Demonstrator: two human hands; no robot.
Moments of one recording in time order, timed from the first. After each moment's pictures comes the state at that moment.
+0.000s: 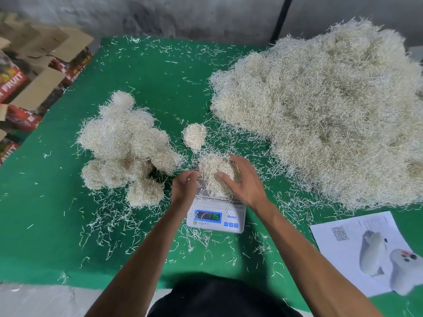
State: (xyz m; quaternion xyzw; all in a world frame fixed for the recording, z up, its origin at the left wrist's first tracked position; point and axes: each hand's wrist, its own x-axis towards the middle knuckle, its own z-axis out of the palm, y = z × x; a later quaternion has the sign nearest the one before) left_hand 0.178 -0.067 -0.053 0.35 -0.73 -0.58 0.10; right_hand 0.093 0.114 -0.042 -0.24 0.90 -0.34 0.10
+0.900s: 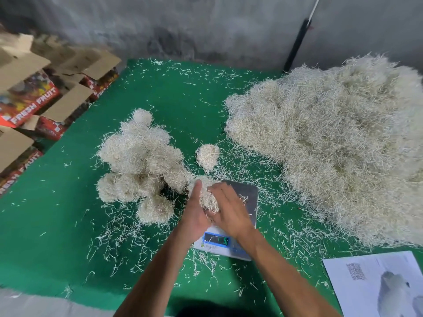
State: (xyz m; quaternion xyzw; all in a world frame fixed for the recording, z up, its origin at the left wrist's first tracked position) left_hand 0.188 -0.068 -0.033 0.33 -0.38 -0.86 -0.06; right_hand 0.121 0.053 -0.046 -0.44 0.85 -0.29 0.00
